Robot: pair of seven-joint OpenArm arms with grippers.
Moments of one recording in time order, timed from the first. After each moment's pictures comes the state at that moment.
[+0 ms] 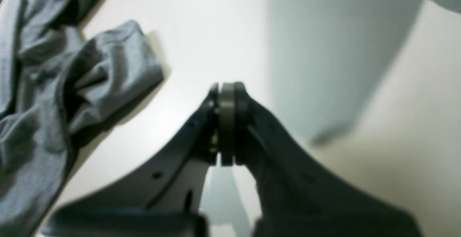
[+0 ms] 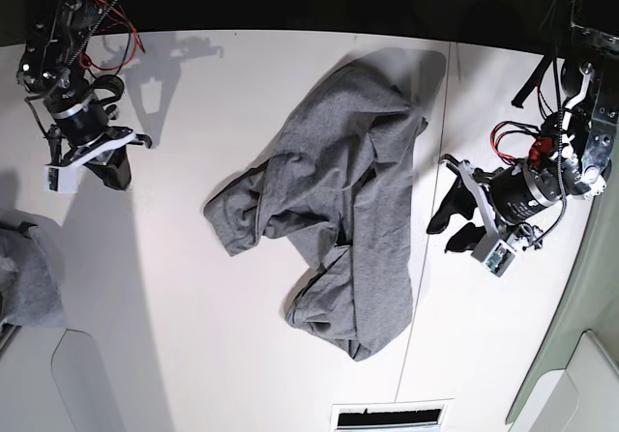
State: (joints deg) left arm 1.2 -29.8 5.5 91.3 -26.0 -26.8 26.9; right arm -9.6 5.8 22.1 82.5 23.5 30.8 -26.9
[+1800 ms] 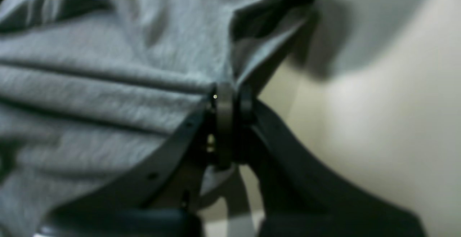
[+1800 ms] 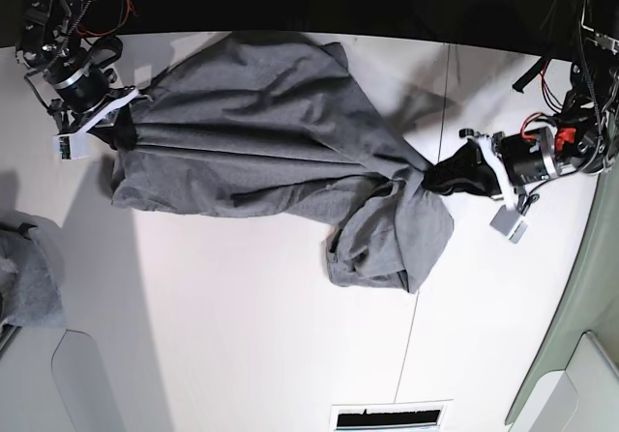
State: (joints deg) left arm 4.2 -33.6 3.7 82.4 -60.9 -37.9 42.4; right arm -14.9 9.7 21.1 80.8 17.3 32.8 -24.1
